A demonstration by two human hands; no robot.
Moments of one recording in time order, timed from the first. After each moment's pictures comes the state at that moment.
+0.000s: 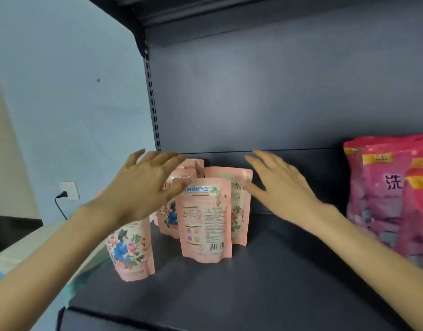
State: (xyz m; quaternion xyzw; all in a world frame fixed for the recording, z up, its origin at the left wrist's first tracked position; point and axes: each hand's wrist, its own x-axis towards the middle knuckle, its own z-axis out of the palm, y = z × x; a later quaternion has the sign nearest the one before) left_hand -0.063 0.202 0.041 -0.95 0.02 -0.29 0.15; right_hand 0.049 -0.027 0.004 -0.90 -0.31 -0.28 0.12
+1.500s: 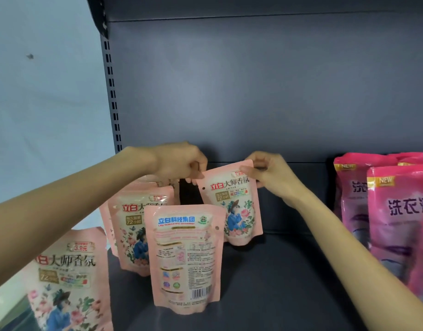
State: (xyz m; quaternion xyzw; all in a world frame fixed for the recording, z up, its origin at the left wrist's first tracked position) left_hand 0.098 0.196 0.092 -0.98 0.21 -0.07 0.01; right_hand 0.141 -0.016 0.031 -0.79 -0.28 -0.13 0.54
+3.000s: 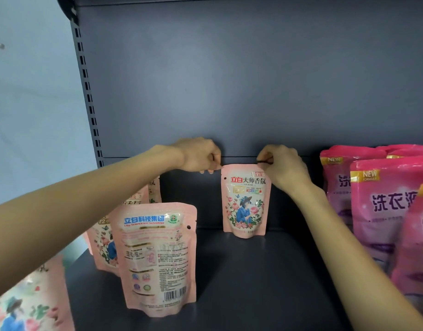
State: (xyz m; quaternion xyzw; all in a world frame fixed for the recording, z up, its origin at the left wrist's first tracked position) left_hand 0.146 0.136 0.082 -0.98 0.17 -0.08 -0.01; right_hand 0.166 -0.061 0.029 -0.90 -0.11 -0.29 0.29
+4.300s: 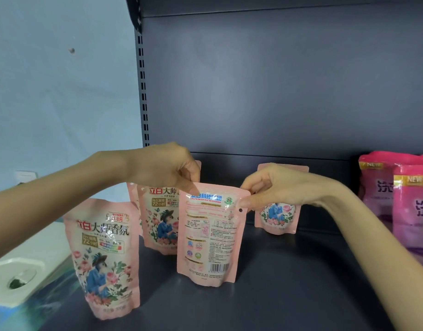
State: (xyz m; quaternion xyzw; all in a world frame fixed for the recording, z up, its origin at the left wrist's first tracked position) left_hand 0.024 0.229 0.082 -0.98 0.17 -0.04 -0.03; right_hand 0.076 -0.007 0.050 -0.82 -0.43 0.15 0.34
